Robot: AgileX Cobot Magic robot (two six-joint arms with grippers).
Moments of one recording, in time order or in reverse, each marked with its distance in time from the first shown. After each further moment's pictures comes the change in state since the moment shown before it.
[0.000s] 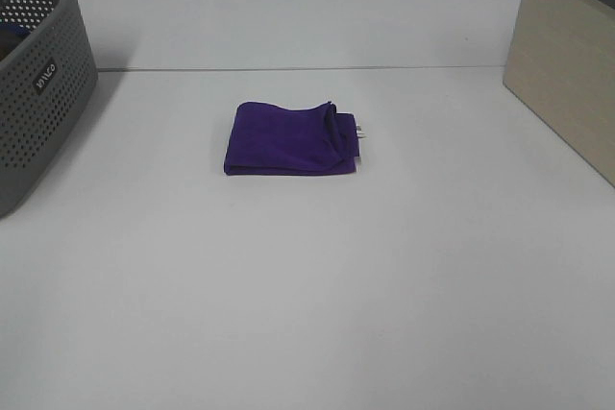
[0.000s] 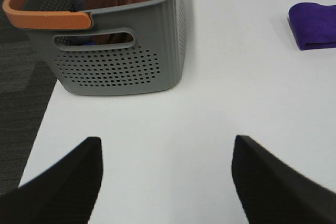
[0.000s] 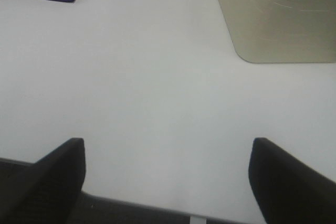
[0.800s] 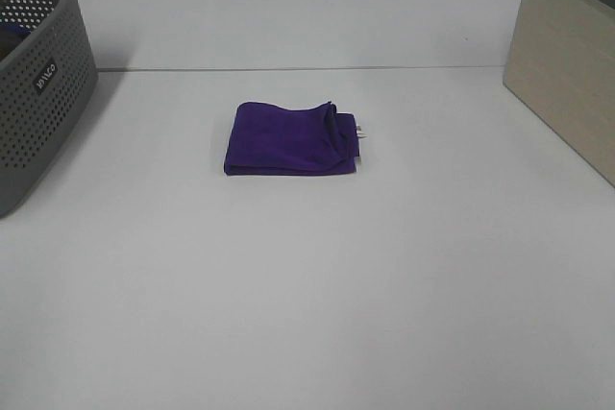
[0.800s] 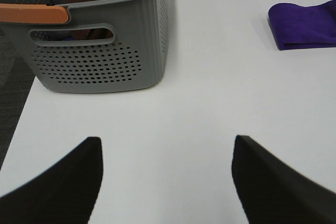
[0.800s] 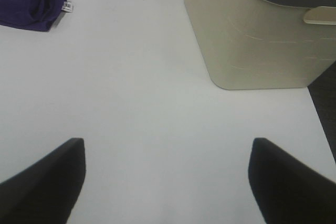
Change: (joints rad) left arm 0.030 -0.001 0.003 -0.071 0.002 0.011; right arm -0.091 0.000 0.038 -0.011 -0.112 -0.027
